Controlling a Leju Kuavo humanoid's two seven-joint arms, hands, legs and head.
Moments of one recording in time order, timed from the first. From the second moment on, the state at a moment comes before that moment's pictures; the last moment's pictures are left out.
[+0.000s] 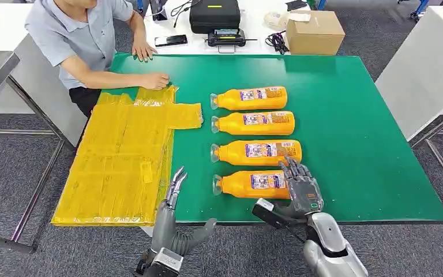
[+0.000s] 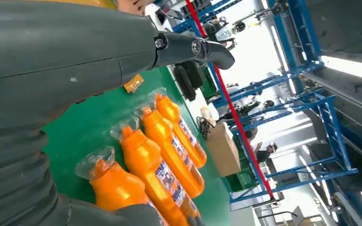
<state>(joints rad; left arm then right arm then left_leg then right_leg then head) 0.00 -0.19 -0.60 -1.27 -0.28 0.68 -0.65 -0.13 -0.17 0.37 -1.14 1.05 -0.35 -0.15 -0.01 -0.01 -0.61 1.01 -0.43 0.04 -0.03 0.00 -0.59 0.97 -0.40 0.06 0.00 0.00</state>
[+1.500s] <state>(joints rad) -0.01 -0.19 -0.60 -1.27 -0.26 0.65 -0.66 -0.11 -0.25 0.40 -1.23 0.69 -0.09 -0.25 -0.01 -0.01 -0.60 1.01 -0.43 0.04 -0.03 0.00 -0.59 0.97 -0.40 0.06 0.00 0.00</state>
